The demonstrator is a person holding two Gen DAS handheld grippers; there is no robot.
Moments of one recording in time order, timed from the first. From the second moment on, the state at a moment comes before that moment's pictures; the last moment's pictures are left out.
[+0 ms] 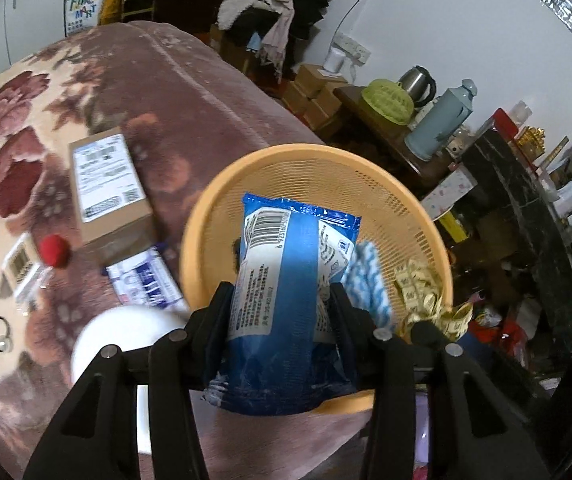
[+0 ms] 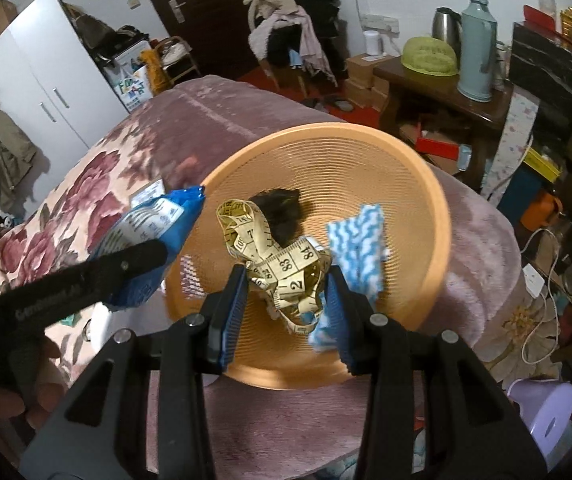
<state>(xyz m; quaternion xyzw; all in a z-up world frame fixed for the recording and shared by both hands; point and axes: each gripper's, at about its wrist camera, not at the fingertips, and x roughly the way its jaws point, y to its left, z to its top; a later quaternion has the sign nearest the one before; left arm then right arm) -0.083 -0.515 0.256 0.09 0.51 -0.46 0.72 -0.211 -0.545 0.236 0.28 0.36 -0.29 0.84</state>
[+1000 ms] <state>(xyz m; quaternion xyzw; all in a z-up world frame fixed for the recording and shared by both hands) -0.067 -0.432 0.262 0.12 0.47 -0.39 0.78 -0.202 -0.526 0.227 0.27 0.40 -0.32 0.82</state>
